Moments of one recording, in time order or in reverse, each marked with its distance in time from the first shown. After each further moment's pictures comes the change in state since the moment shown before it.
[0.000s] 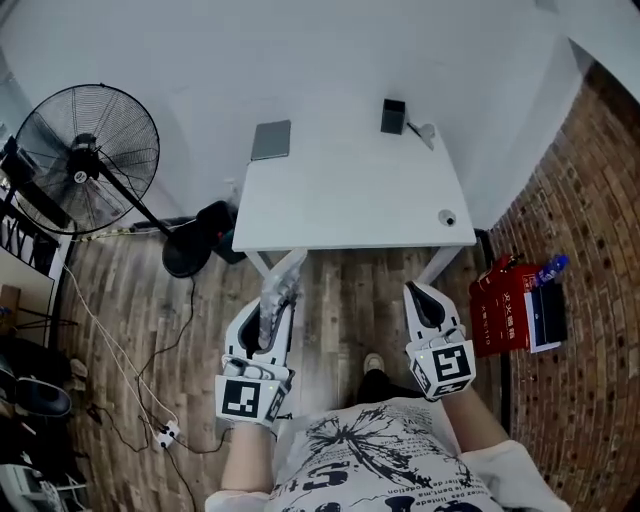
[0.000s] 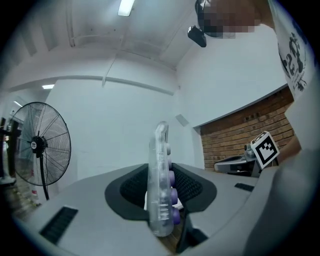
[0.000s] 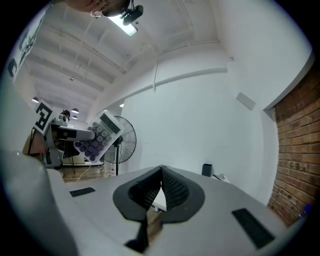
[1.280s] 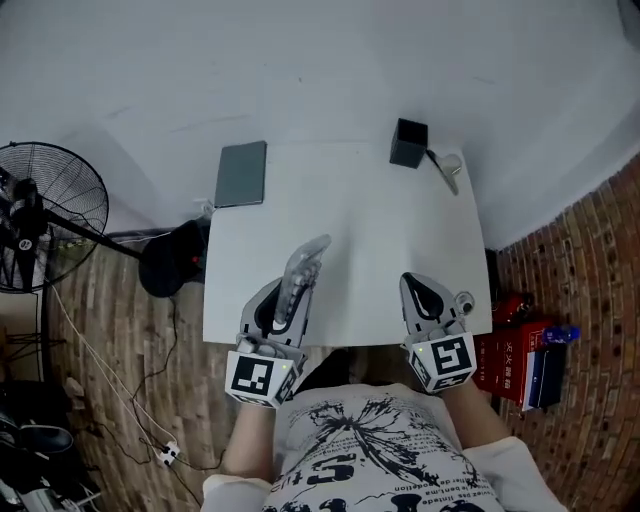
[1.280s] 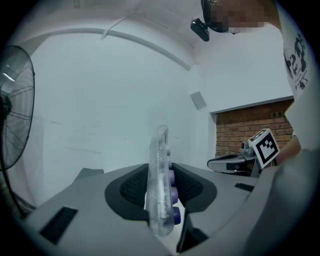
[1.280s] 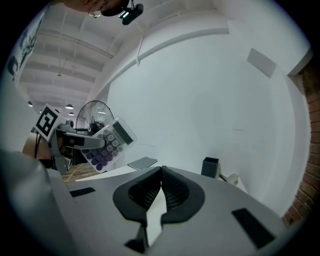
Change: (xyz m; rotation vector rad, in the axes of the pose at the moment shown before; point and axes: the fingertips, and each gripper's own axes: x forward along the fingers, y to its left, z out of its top) left arm 0.389 0.121 -0.078 -0.129 0.163 -0.098; right arm 0.341 -0.182 -0.031 0.044 0.153 0.035
